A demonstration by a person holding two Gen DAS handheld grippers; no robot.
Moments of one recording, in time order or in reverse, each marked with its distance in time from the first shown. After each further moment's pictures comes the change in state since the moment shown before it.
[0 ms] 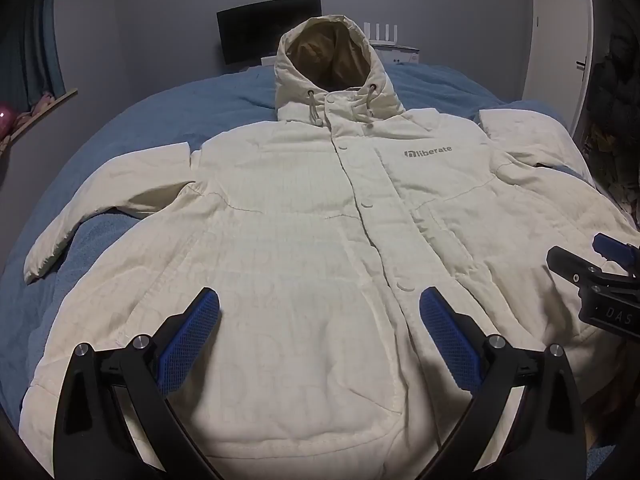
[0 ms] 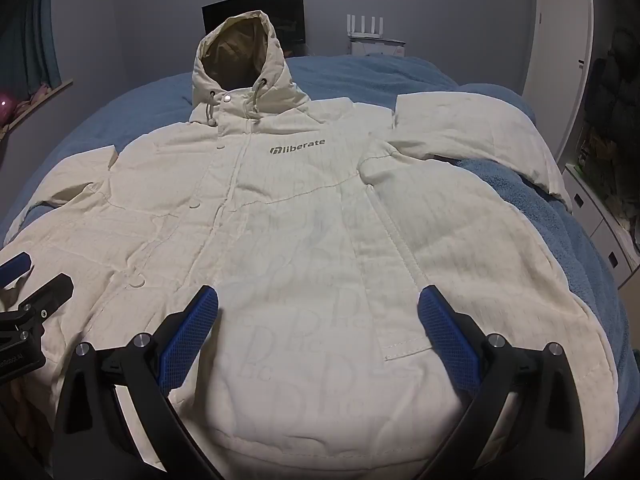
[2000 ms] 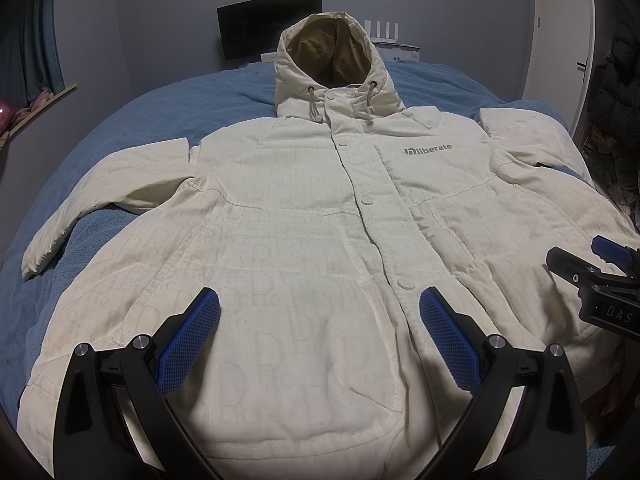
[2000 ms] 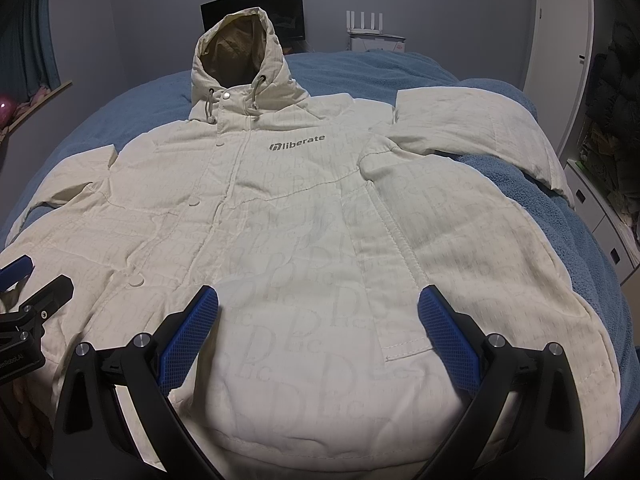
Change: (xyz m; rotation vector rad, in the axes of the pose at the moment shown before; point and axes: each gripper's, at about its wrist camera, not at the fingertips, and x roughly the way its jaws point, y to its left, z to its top) left arm 0.006 0.003 -0.001 -0.011 0.012 -0.007; right arm 0.004 0.000 -0.001 0.006 0.009 0.006
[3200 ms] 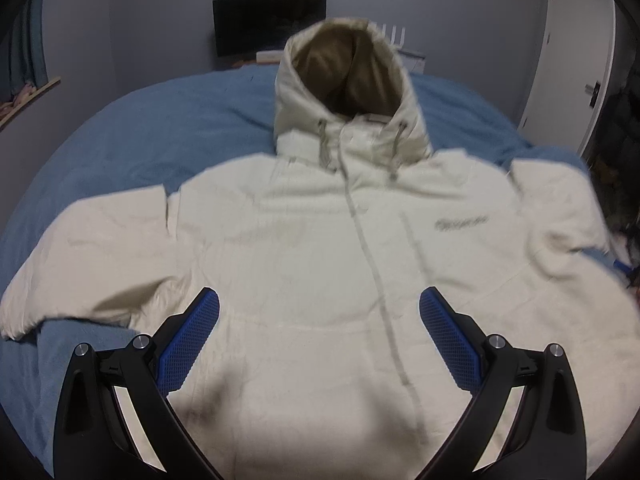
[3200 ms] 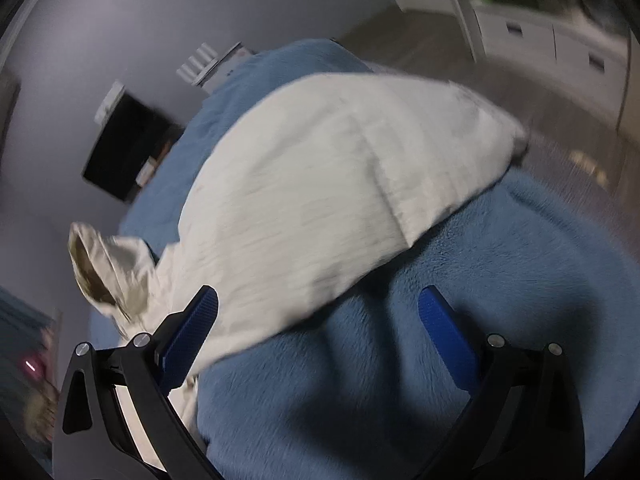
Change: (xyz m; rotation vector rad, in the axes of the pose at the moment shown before) left arm 0.080 0.038 0.108 -0.042 0.034 -0.060; right arm 0.095 -0.312 0.084 0.796 0.014 0.134
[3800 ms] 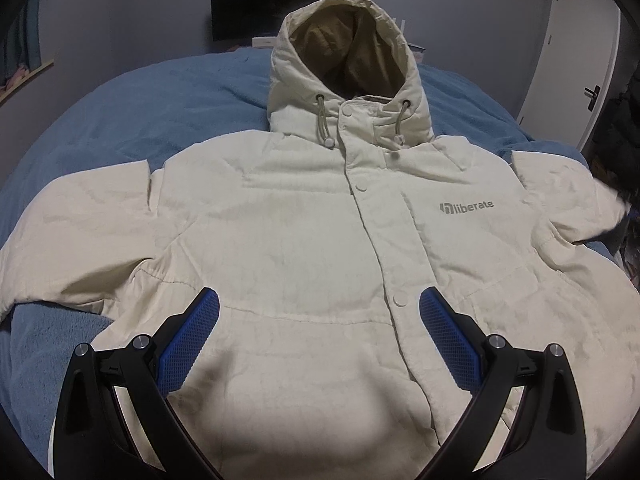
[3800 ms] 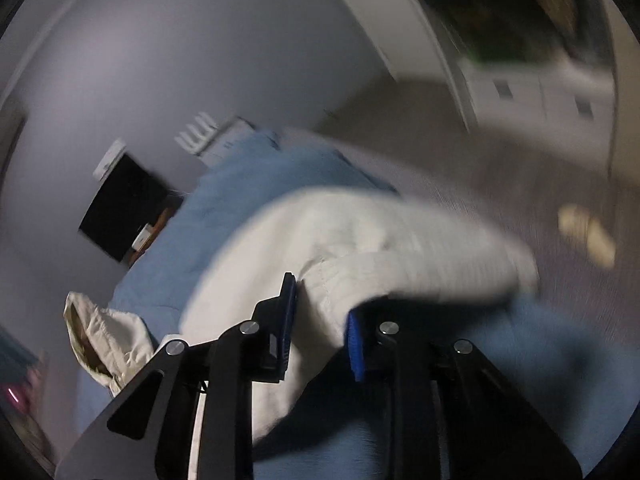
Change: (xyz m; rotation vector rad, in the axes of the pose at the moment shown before) left arm 0.021 0.006 -0.008 -0.022 0.020 -0.052; right arm -0.044 0.041 0.050 -0.109 -0.327 -0.035
